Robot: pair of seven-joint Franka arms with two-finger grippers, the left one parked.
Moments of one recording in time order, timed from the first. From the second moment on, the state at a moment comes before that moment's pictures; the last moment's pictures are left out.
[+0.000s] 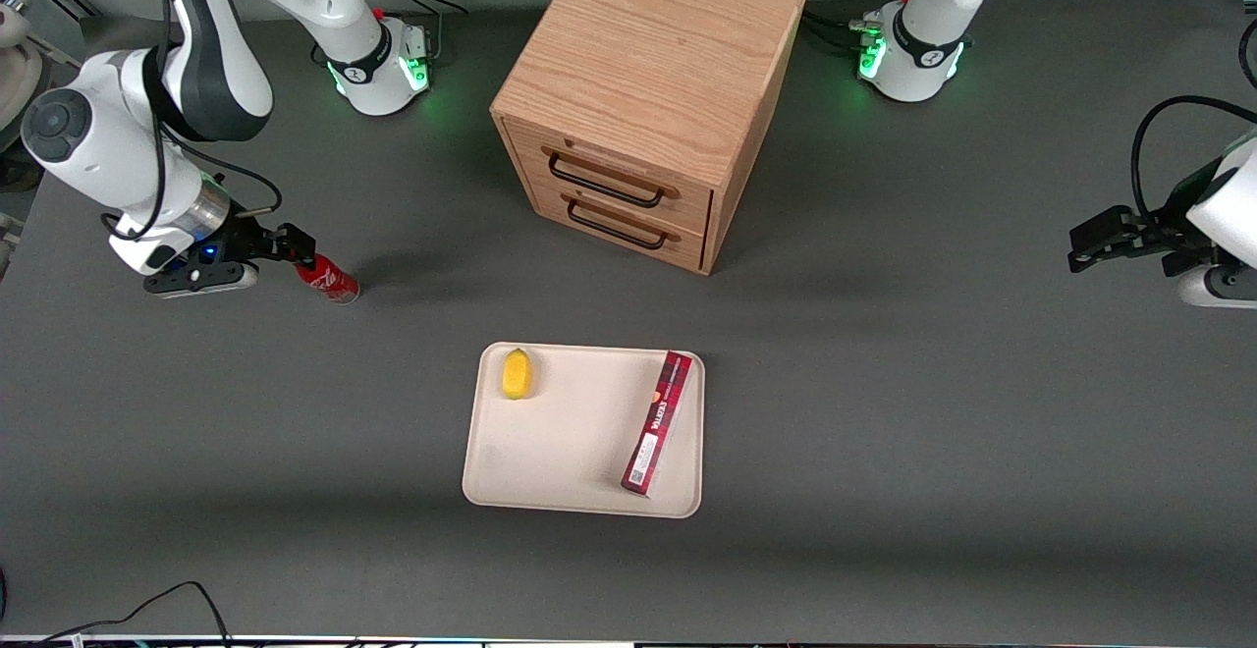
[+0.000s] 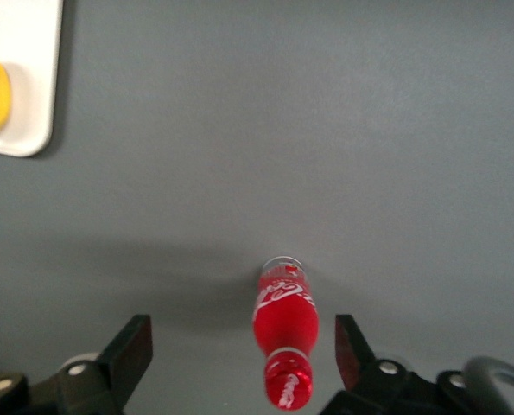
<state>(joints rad) 0.08 -0.12 -0.10 -2.38 0.03 2.28 -0.14</state>
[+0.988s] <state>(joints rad) 0.08 -0.17 -0.13 -2.55 0.03 2.39 -0.17</state>
